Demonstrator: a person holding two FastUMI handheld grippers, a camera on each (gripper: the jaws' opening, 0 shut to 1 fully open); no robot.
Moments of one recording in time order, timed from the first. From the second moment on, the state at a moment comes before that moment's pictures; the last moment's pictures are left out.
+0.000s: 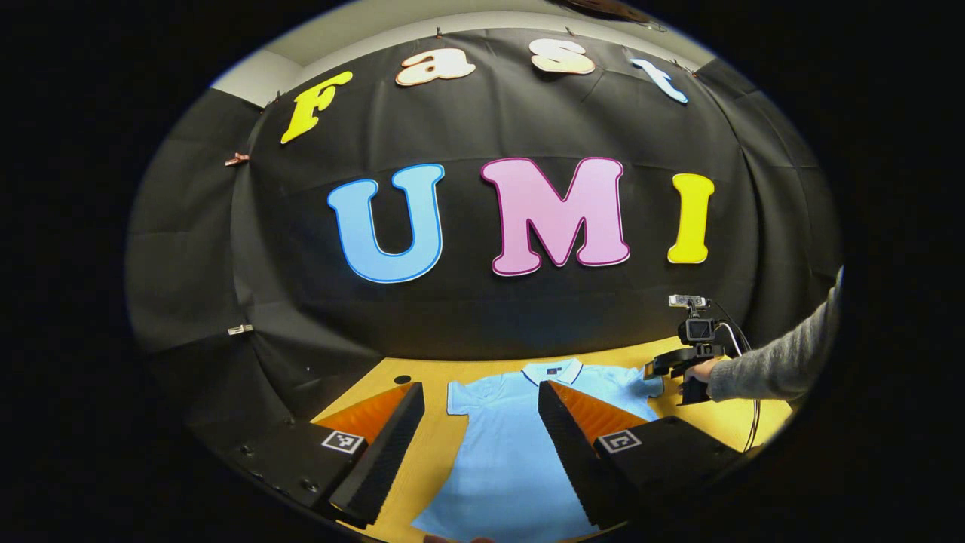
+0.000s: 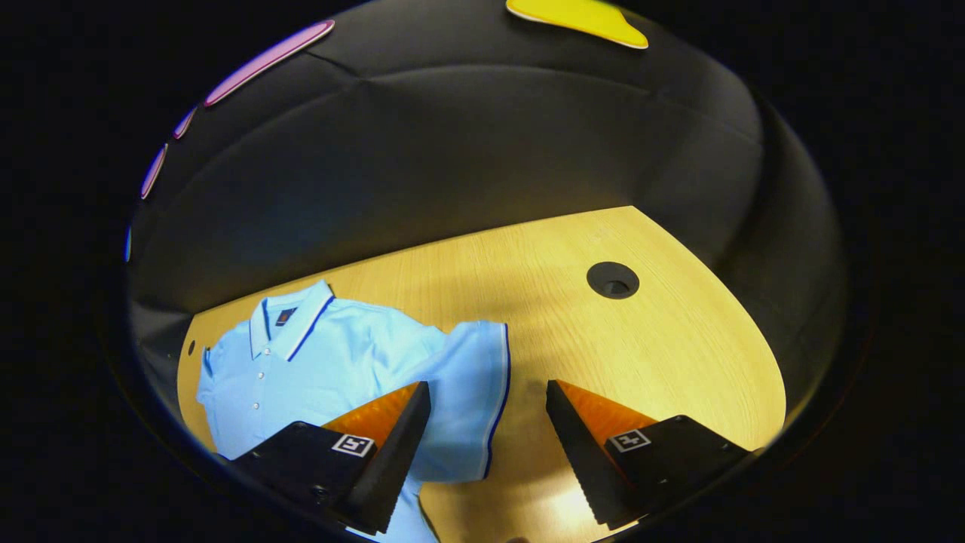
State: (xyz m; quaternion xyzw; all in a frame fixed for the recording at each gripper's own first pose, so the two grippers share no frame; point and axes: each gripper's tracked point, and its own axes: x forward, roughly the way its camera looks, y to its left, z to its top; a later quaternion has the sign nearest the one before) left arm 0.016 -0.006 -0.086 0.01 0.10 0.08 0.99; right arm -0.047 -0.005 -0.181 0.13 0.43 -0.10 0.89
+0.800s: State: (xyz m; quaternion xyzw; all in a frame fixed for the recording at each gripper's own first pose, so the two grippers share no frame) left arm 0.003 0.024 -0.101 0.01 0.11 0.10 0.99; right arm -0.036 0.003 -0.175 0.12 0.43 -0.11 0.89
